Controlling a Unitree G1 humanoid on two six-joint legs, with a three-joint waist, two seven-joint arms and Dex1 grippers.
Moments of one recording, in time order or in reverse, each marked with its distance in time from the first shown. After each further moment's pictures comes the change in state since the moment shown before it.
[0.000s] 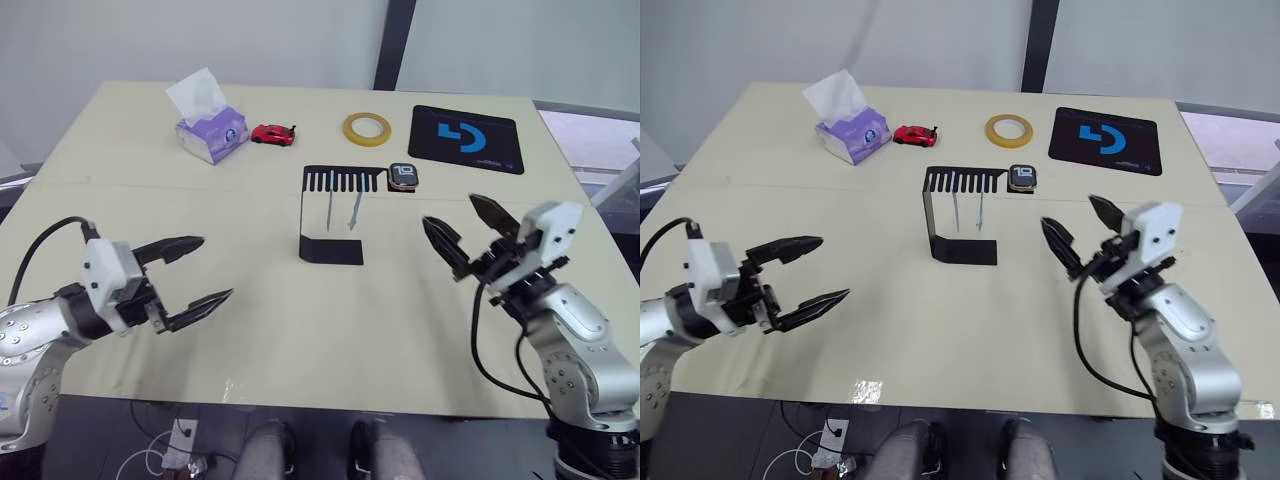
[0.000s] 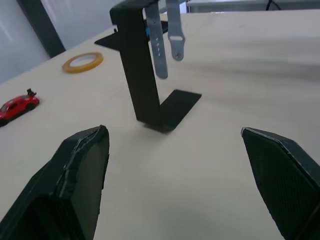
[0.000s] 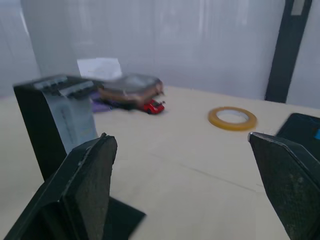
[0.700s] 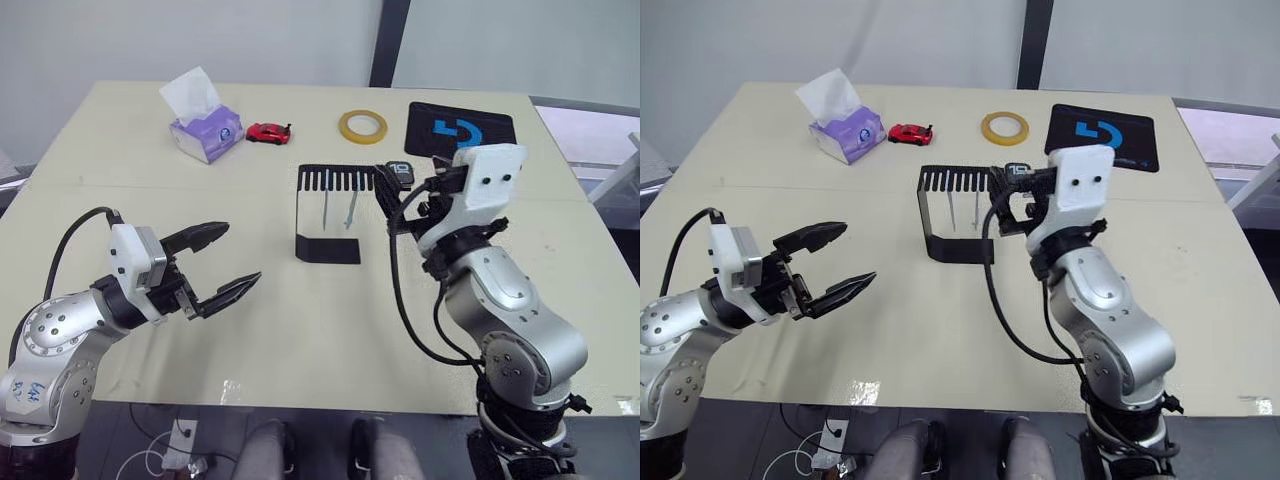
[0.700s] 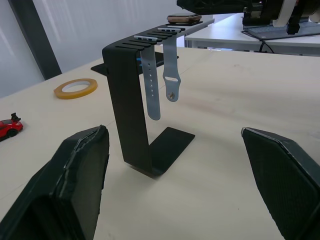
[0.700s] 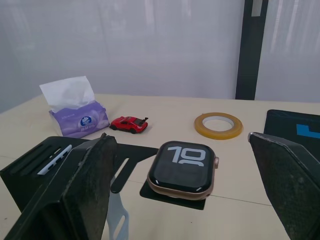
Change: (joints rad) left arm -0.040 -0.064 -0.052 -0.048 -0.038 0.077 0.090; right arm -0.285 0.221 0.208 -0.193 -0.140 0.456 -0.513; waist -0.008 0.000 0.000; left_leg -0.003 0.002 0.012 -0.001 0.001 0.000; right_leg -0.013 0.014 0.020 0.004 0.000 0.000
